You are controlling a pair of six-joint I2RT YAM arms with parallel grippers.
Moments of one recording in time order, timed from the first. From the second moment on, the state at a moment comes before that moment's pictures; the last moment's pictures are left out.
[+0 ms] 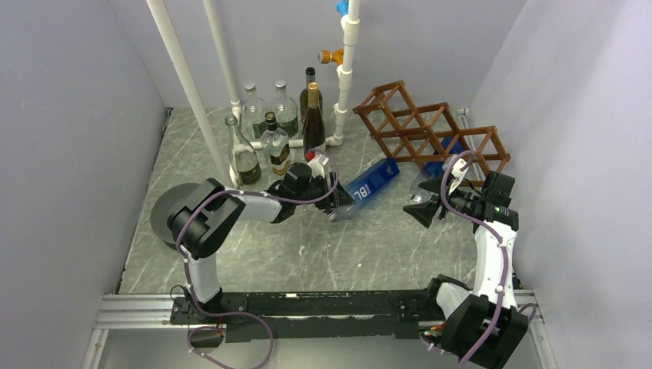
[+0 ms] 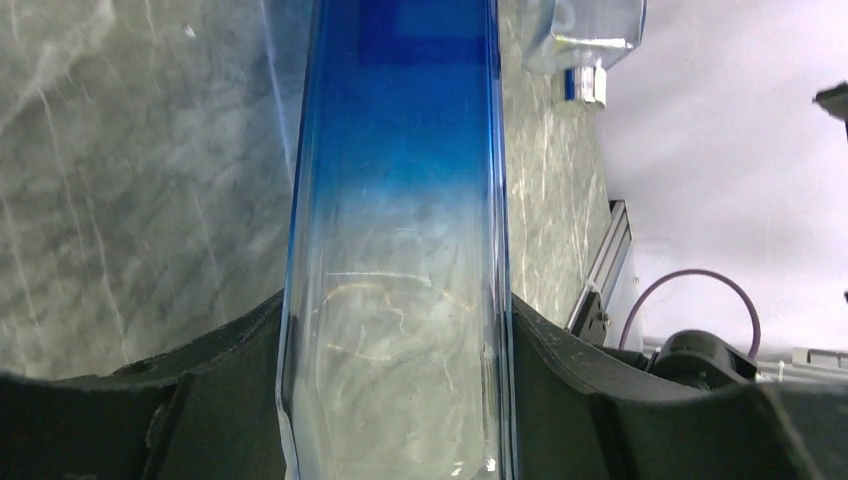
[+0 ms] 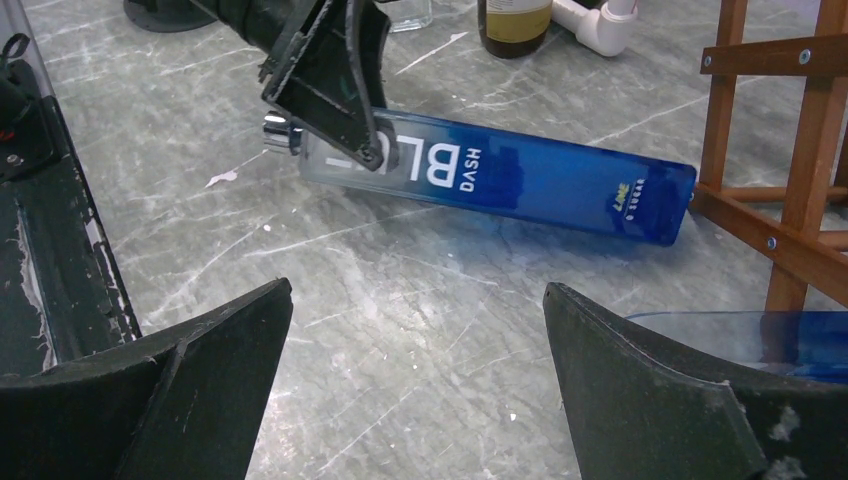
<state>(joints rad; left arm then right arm) -0.70 1.87 0.92 0.56 0.42 -0.84 -0.41 0.95 0.75 -0.67 -1.28 -0.75</state>
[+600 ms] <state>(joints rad) -0.70 1.63 0.70 0.56 0.44 -0.88 -0.41 0.95 0.75 -0.67 -1.28 -0.78</state>
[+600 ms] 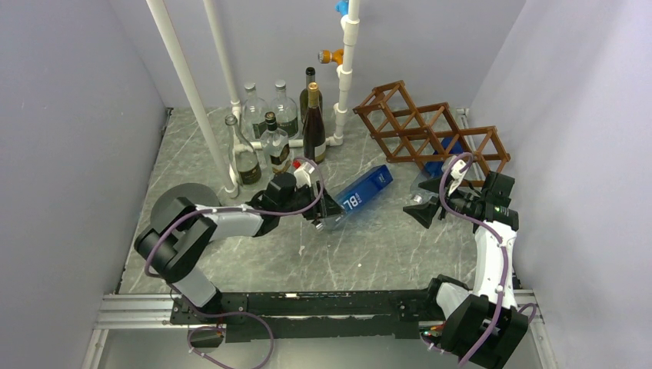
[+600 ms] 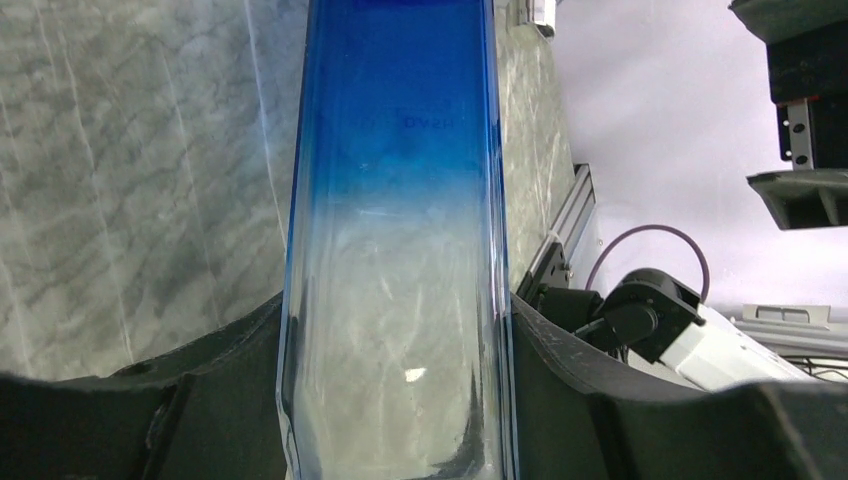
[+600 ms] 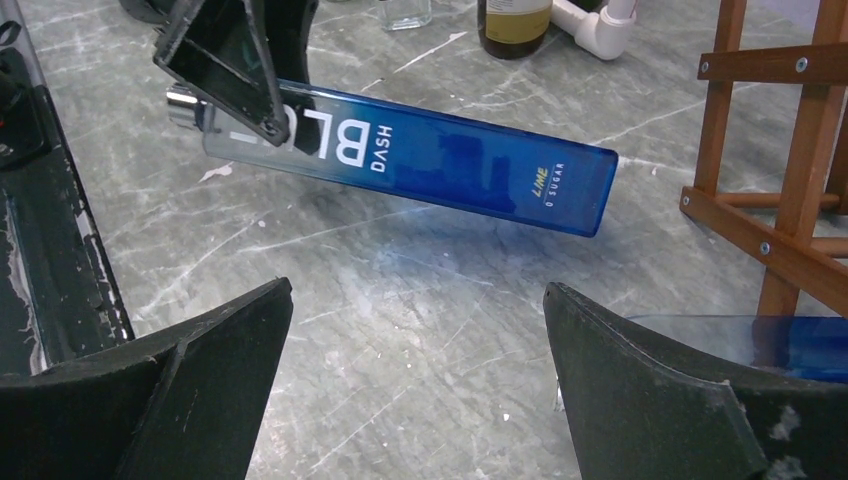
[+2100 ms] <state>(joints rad) -0.68 1.42 0.74 0.08 0.72 -0.83 0.45 1.24 0.87 -0.72 -0.81 -1.25</state>
